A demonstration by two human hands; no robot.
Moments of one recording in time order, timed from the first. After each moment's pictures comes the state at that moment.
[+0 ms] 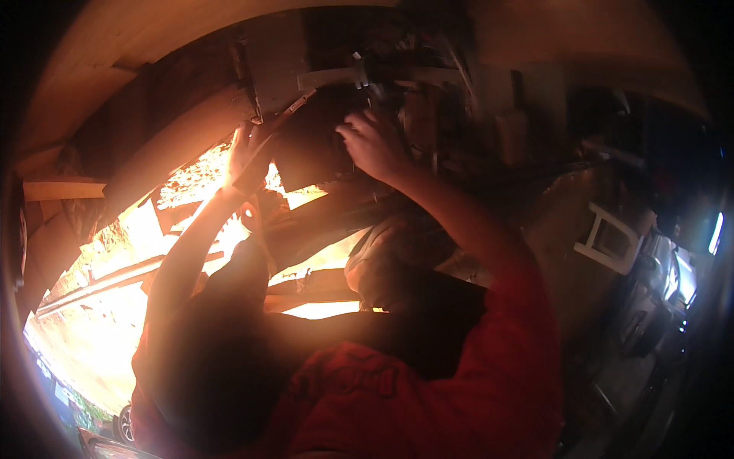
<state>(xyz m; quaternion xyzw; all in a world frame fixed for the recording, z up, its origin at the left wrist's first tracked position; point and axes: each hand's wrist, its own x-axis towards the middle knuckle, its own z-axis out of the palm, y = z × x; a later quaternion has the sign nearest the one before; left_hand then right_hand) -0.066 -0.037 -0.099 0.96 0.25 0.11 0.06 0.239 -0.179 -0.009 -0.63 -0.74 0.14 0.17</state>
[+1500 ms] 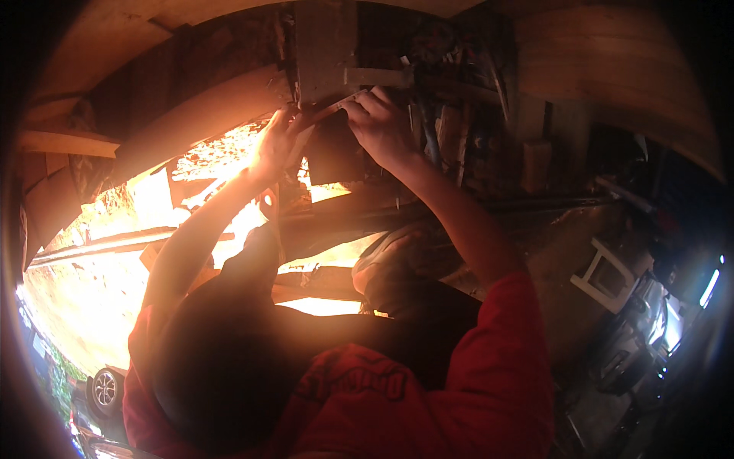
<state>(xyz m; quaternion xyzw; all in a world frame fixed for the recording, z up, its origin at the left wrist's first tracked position) -0.063 -0.045 -0.075 0.93 0.29 0.12 0.20 0.187 -0.102 0.025 -0.60 -0.77 0.07 0.23</state>
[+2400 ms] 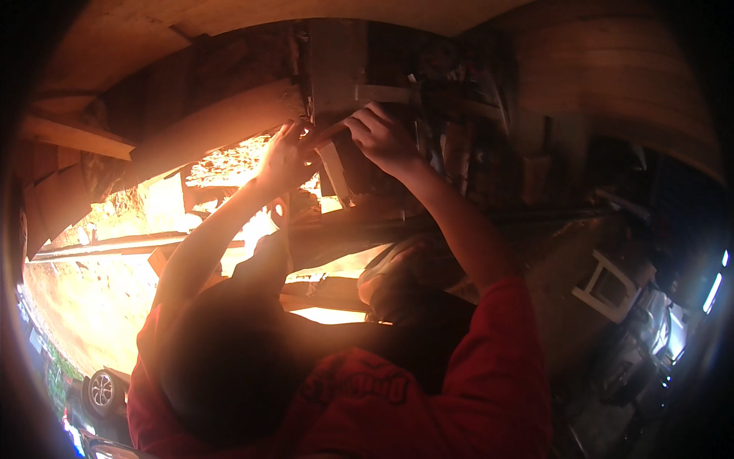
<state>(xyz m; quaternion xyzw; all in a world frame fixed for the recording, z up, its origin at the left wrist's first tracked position) -0.066 -0.036 -0.014 0.90 0.29 0.14 0.30 0.187 -0.091 0.019 -0.53 -0.81 0.09 0.25</state>
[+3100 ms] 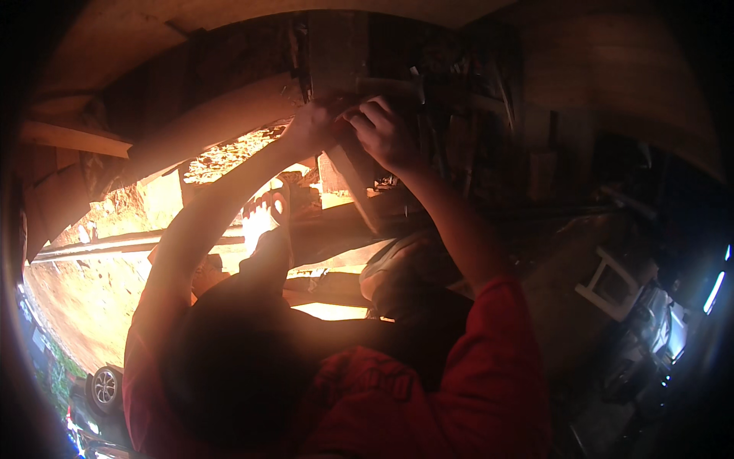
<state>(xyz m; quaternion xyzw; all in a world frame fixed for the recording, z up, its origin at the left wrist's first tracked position) 0.000 -0.001 -0.027 0.86 0.19 0.30 0.36 0.187 -0.096 0.000 -0.53 -0.79 0.07 0.30</state>
